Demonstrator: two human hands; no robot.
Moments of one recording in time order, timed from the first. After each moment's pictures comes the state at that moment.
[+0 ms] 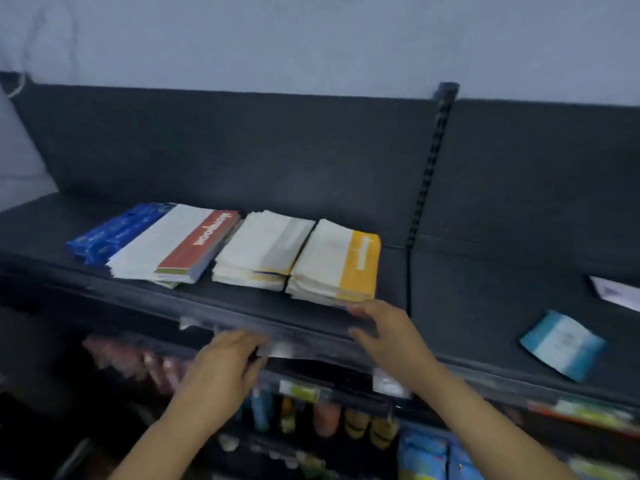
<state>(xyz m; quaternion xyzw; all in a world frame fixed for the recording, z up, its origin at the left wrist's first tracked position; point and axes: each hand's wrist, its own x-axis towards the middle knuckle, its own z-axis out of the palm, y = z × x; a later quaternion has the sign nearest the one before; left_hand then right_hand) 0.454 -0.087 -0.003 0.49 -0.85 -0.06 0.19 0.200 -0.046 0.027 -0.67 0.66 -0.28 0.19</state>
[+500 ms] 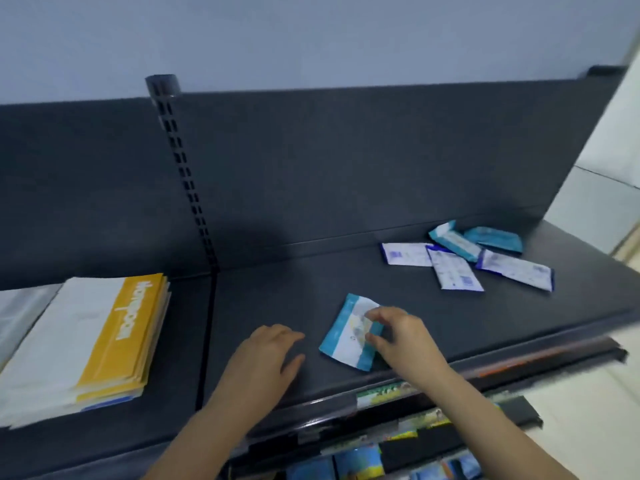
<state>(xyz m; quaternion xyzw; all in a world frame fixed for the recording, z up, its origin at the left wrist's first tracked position) 0.106 -0.081 -0.012 0.22 -0.95 -0.17 0.15 -0.078 0.060 -0.003 -0.42 0.85 -0.30 0.12</state>
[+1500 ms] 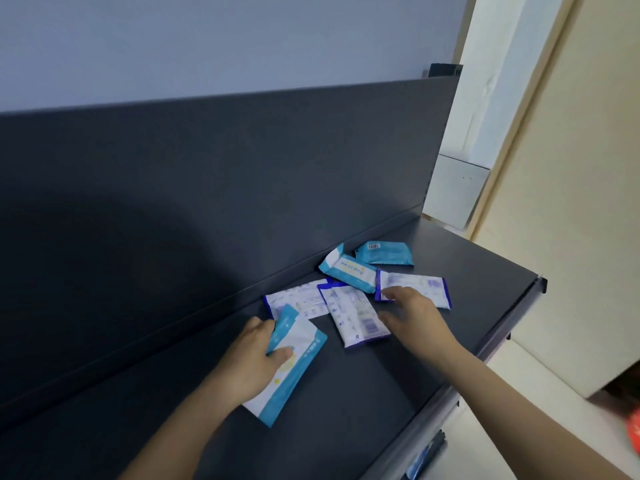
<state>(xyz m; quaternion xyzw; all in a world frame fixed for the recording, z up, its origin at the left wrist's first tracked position) -0.156 -0.114 -0.007 0.17 -0.93 -0.33 -0.01 -0.293 0.109 -0.001 -0.21 0.93 -0.29 0.02</state>
